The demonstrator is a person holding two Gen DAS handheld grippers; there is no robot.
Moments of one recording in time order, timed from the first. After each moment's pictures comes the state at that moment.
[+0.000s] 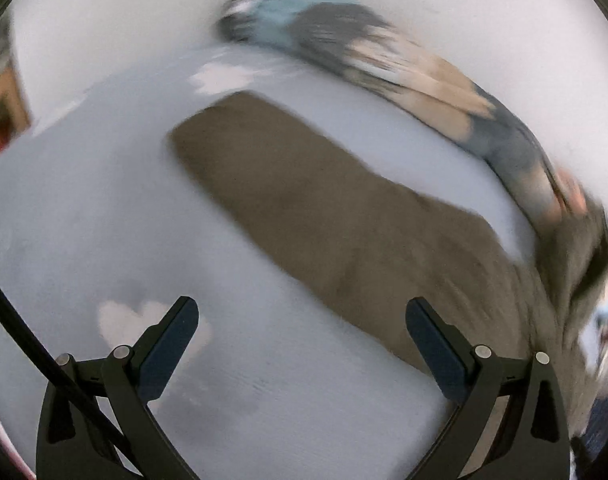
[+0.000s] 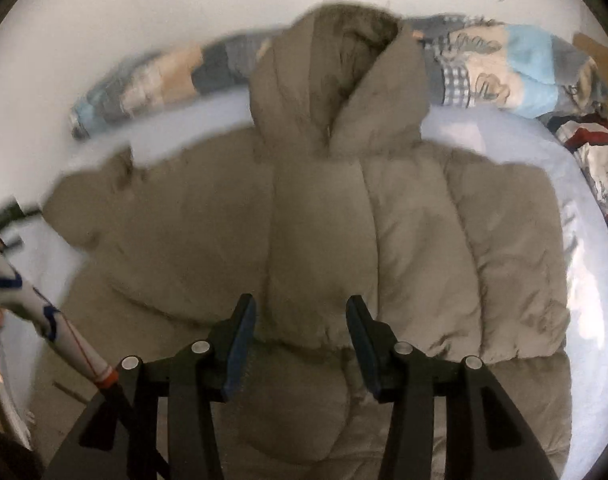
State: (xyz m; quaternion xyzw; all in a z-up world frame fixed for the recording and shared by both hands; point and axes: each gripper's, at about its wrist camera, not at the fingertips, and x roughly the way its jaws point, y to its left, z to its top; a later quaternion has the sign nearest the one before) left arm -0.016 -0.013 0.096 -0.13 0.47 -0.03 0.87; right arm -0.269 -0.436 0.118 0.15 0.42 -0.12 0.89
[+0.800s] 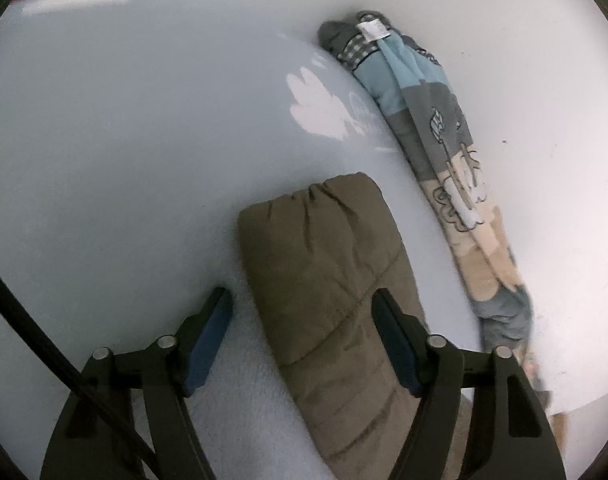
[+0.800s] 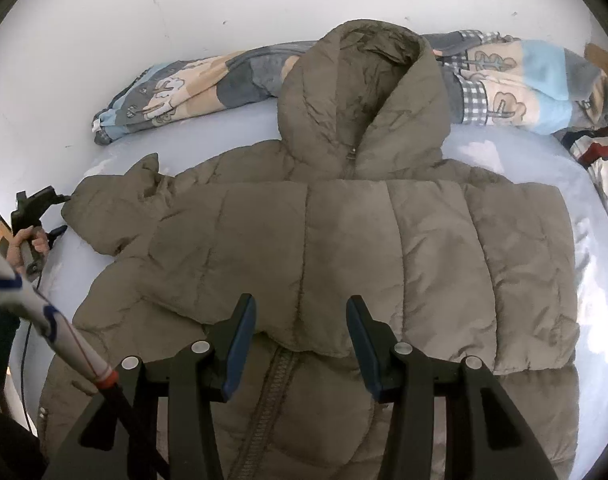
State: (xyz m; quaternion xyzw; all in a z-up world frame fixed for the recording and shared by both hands) left arm 0.100 0.093 0.030 -0.36 0.40 -0.01 0.84; right arm -0.264 -0.421 0.122 0.14 0.41 -0.09 0.90
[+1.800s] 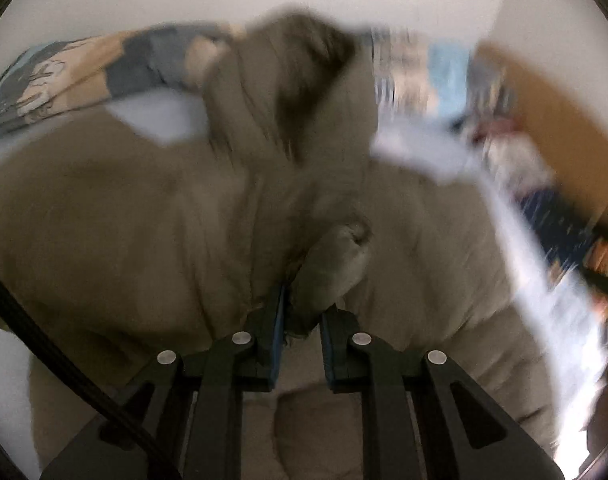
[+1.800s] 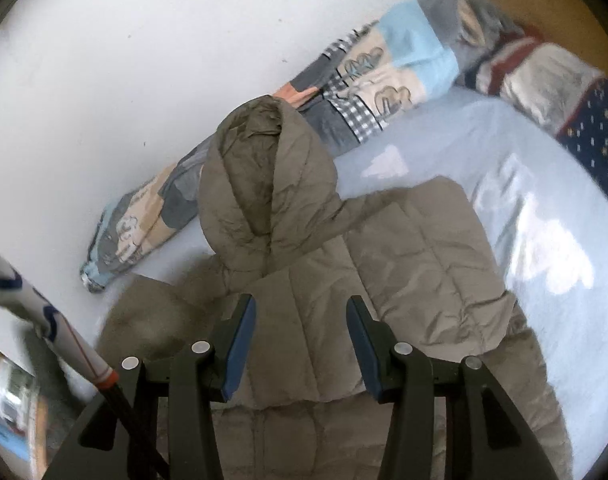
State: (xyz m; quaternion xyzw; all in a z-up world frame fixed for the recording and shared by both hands) left arm -0.197 -0.363 0.078 0.11 0.43 -0.37 0.82; right arm -0.333 -0.522 0.173 0.36 0.28 -0.18 0.87
